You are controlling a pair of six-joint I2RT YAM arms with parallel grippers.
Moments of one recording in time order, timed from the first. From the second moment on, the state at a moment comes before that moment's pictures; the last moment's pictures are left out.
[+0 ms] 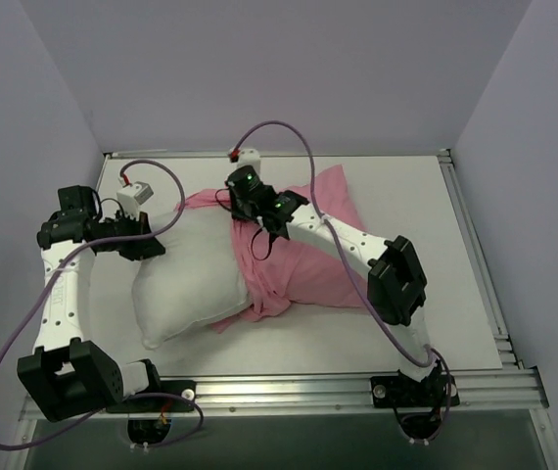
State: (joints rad) left arm 0.24 1.28 1.22 -1.00 0.74 0.42; right arm 0.89 2.05 1.82 -0.34 0.32 0.41
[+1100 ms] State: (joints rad) left arm 0.25 1.34 1.57 -1.04 0.82 0.29; right arm 0.10 1.61 1.19 -0.21 -0.07 0.51
